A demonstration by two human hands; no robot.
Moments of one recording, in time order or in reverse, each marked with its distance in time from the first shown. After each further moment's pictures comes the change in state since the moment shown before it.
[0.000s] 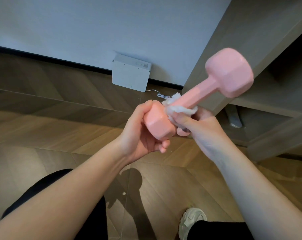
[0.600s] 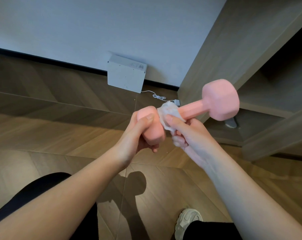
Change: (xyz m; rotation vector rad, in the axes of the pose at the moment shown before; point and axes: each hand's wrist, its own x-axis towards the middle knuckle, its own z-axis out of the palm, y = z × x) left_hand 0.004 -0.020 -0.011 0.261 0.221 0.209; right_hand 0.000 0.012 0.005 0.264 -0.007 0.197
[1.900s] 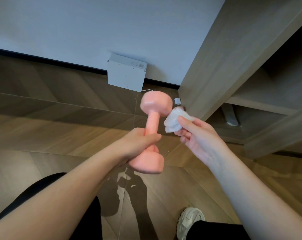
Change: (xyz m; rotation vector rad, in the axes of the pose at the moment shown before) left_hand 0.010 -0.001 -0.008 0.540 -0.010 -0.339; right_hand 0.009 0.007 -0.024 0.044 0.196 0.101
